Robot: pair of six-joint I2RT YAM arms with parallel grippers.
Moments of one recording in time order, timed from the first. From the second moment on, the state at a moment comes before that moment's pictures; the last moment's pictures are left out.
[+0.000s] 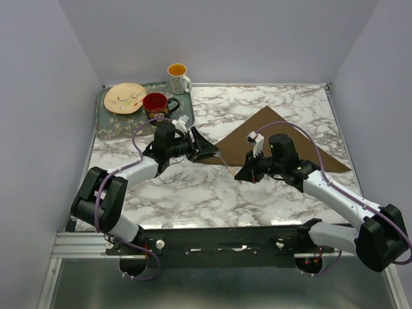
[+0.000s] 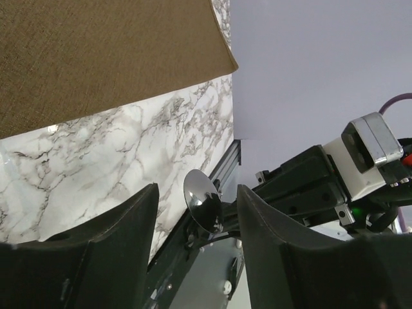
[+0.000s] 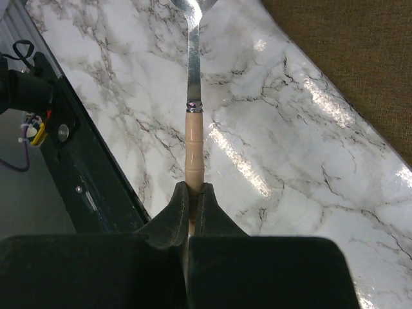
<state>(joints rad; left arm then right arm) -0.43 1.50 0.74 0.41 0.68 -1.12 0.54 1.14 0.70 -0.21 -0.57 0.18</state>
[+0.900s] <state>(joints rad) -0.46 1.24 0.73 0.78 1.13 -1.04 0.56 1.17 0.96 -0.31 -0.95 0.14</state>
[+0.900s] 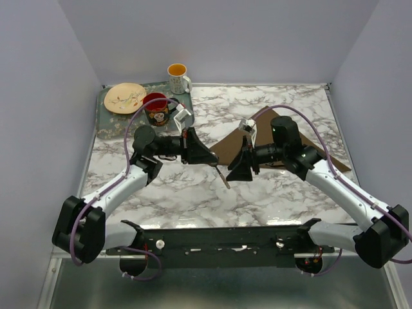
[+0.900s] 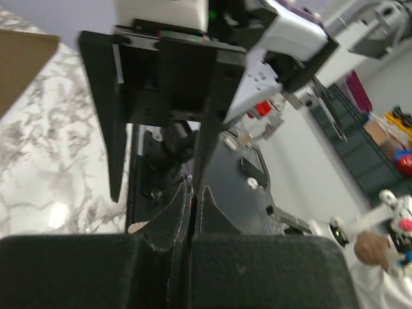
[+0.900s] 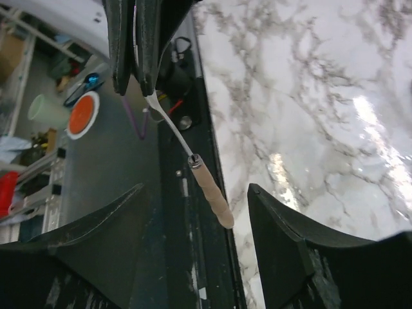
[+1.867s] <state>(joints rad) -0.62 1.39 0.85 1.31 1.30 -1.65 0.69 1.21 0.96 -0.08 -1.38 0.28</state>
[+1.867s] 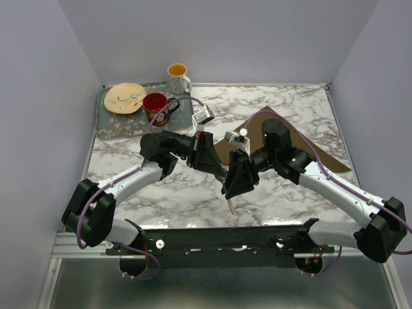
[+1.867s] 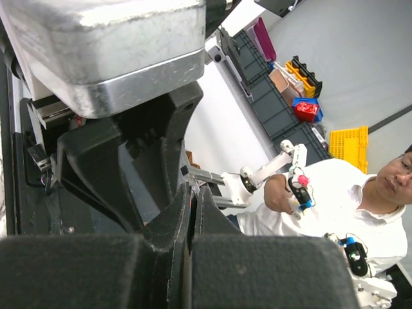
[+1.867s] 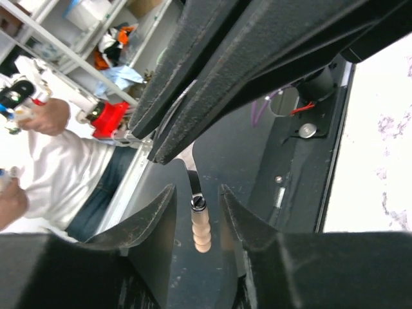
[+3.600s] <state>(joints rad) -0.24 0.93 0.78 -0.21 0.59 -0.55 0.63 1.41 0.64 0.01 0.48 -1.08</state>
